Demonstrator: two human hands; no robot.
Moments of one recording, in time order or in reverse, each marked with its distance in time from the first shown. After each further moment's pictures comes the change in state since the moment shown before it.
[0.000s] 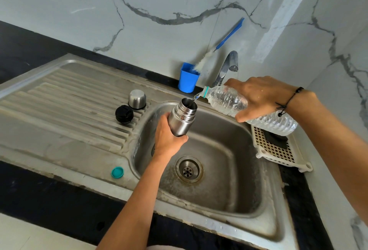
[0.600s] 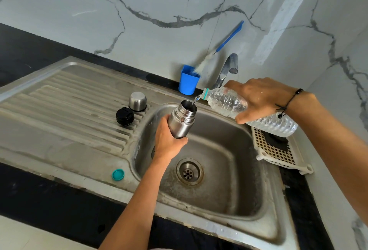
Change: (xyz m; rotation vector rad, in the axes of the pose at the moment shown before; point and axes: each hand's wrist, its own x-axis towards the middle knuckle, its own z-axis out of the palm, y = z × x) left_hand 0.000 0.000 -0.001 -0.003 0.001 -0.008; right_hand 0.003 0.003 0.001 -0.012 0.009 -0.013
